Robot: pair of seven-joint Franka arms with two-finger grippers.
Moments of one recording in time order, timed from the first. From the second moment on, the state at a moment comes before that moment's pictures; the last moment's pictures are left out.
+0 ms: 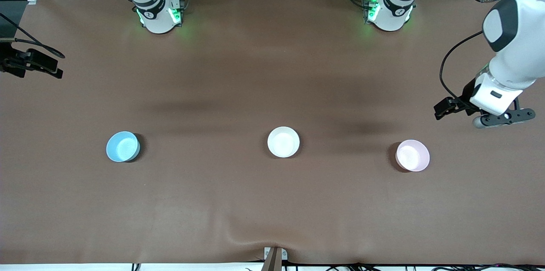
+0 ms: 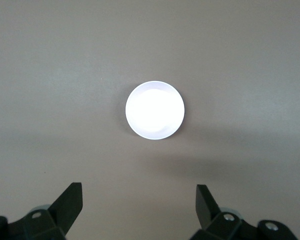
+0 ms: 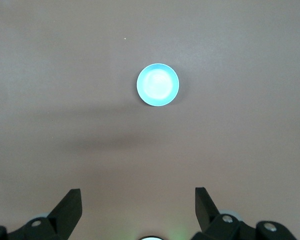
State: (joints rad) left arm 0.14 0.03 -0.18 -1.98 0.02 2.10 -0.19; right arm -0.05 0.03 -0.01 -1.49 0.01 1.43 -0.01
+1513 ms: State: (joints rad) left arm 0.19 0.23 -0.17 -2.00 0.02 2.34 -0.19; right arm -0.05 0.03 -0.01 -1.49 0.01 1.43 -0.01
